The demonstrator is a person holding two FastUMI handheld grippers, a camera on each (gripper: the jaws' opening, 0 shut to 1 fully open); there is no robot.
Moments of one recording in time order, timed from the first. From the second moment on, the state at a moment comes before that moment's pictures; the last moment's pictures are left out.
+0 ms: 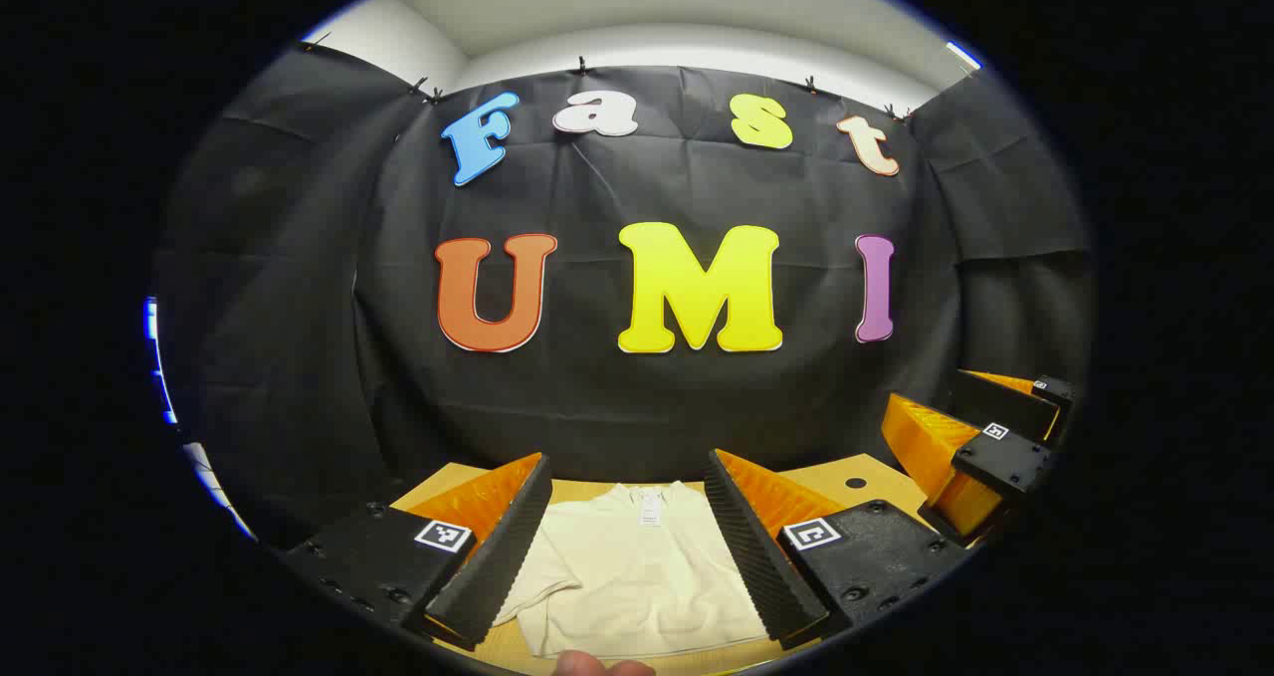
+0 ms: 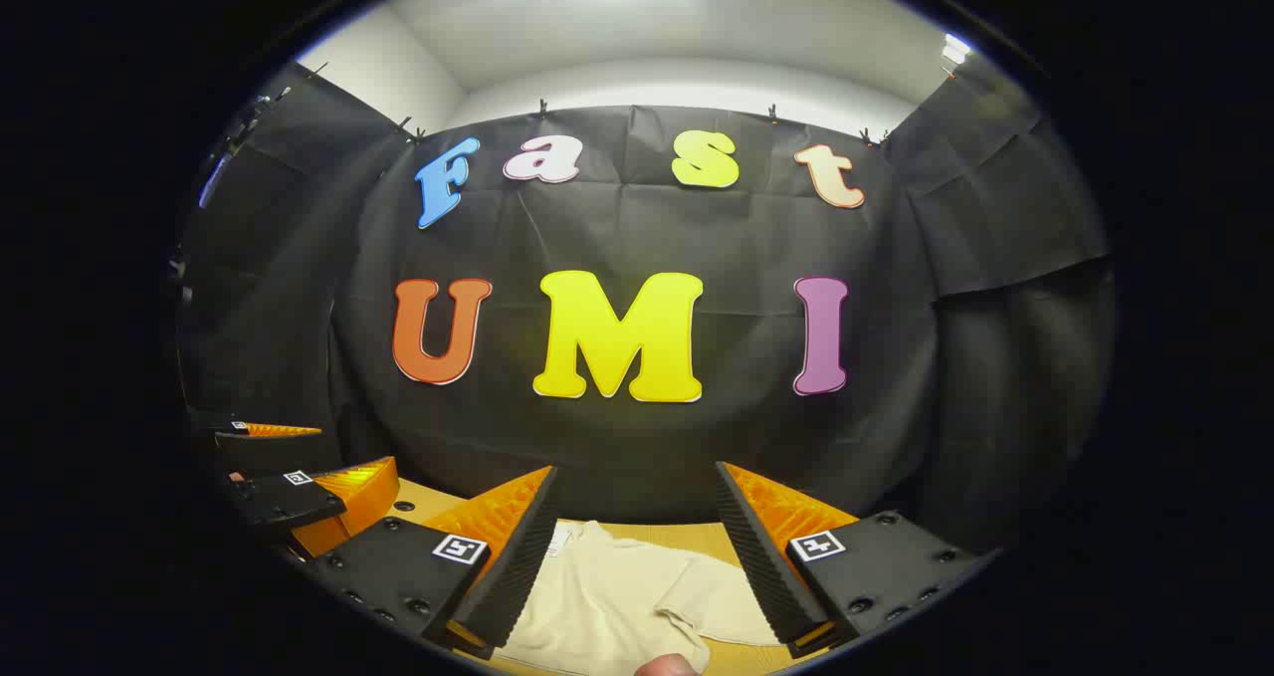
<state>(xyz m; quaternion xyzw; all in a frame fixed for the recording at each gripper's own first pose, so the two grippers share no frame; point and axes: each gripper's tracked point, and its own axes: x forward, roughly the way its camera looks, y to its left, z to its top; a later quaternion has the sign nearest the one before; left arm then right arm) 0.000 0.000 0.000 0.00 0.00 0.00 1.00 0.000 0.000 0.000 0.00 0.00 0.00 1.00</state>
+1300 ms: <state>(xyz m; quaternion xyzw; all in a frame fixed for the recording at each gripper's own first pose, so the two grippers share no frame) -0.007 -0.013 0.002 0.00 0.00 0.01 1.00 0.003 -0.029 0.003 0.01 0.01 0.00 1.00</state>
